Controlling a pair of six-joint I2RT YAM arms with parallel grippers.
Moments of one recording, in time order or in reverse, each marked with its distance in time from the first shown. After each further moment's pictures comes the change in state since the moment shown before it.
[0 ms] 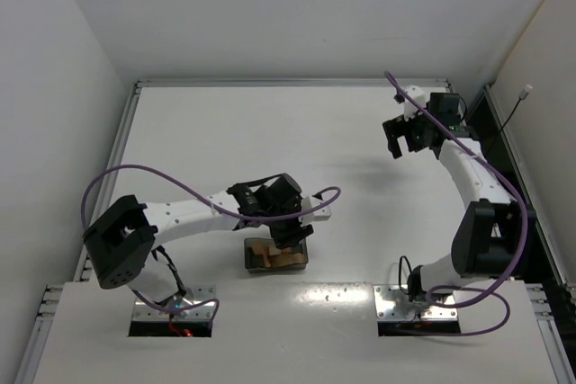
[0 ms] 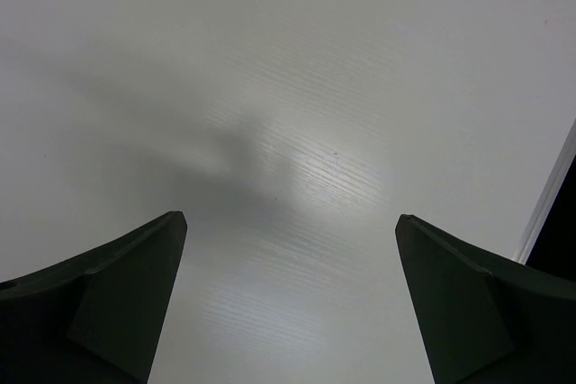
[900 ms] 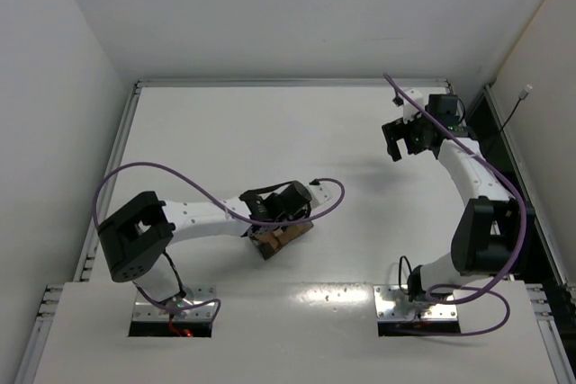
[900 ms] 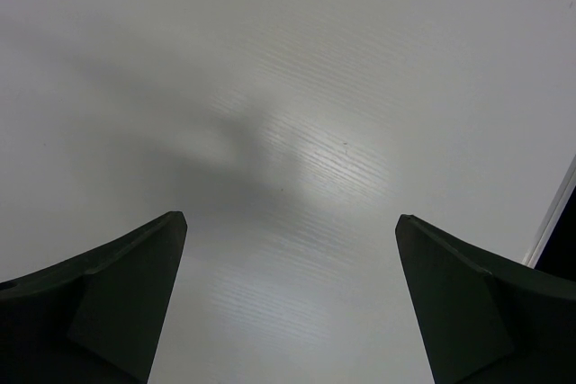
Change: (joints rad) left arm -0.062 0.091 -0.019 0.185 -0.549 -0.119; right arm -0.002 0.016 -0.004 -0.017 -0.003 -0.003
